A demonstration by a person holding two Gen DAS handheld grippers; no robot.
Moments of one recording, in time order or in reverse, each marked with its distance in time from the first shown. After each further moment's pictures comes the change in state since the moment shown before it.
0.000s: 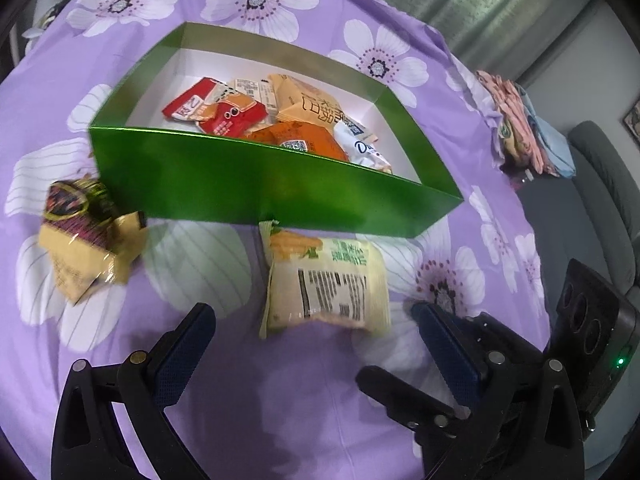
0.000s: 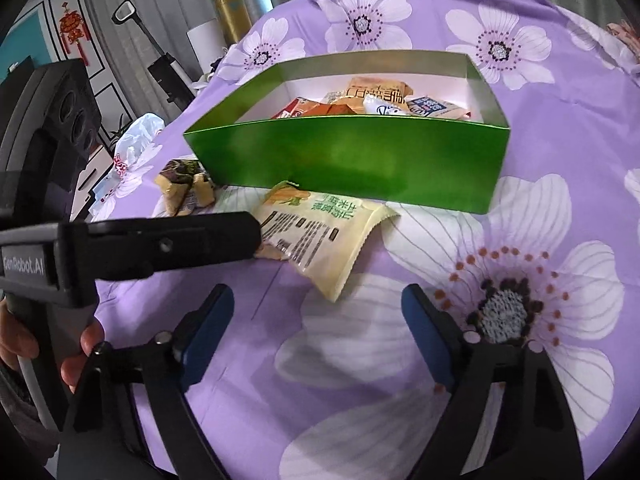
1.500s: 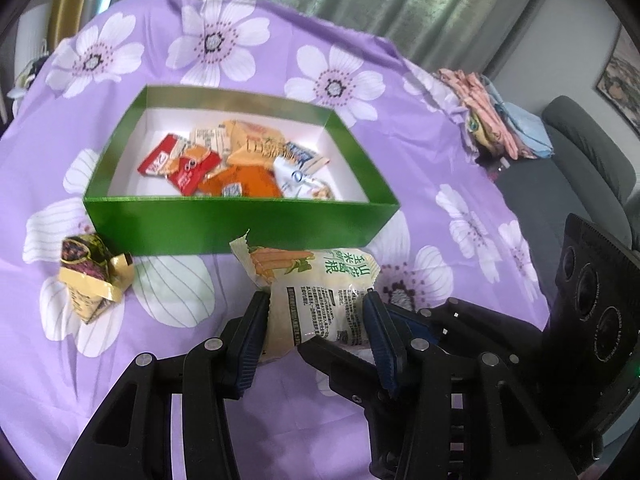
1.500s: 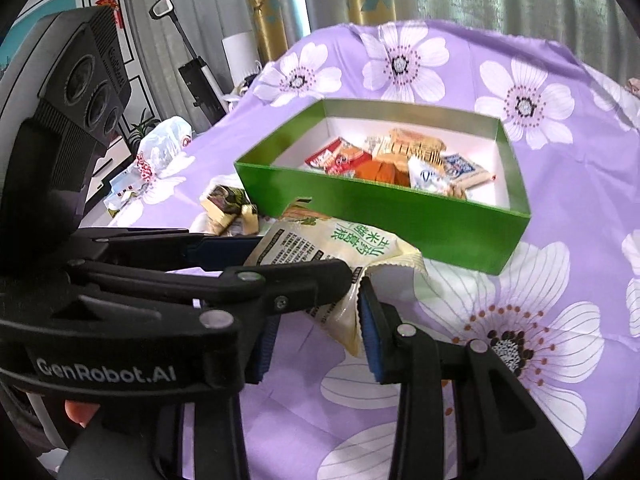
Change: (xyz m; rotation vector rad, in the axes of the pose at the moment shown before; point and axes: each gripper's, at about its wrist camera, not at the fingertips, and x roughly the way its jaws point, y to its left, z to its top) left arm -0.041 -0.049 -0.003 0.135 -0.074 0.004; right arm -0.033 0.034 0.020 -0.130 -0.088 0.018
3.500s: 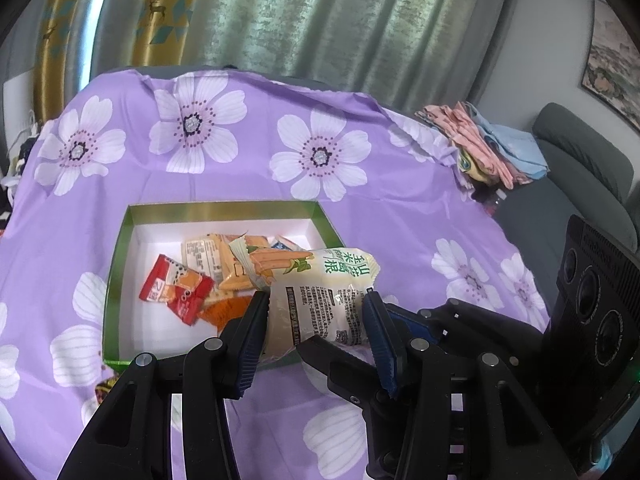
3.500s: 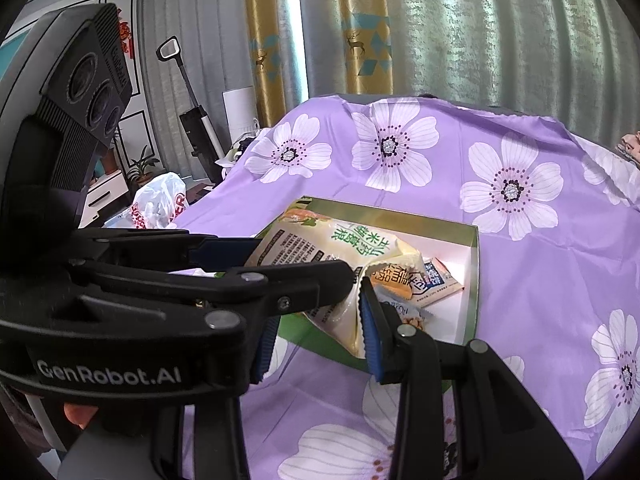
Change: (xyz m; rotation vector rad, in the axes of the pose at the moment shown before) left arm -0.010 -0.022 0.083 0.113 -0.136 0.031; right arm -0.023 -0.019 0.070 -0.049 -0.187 -0.029
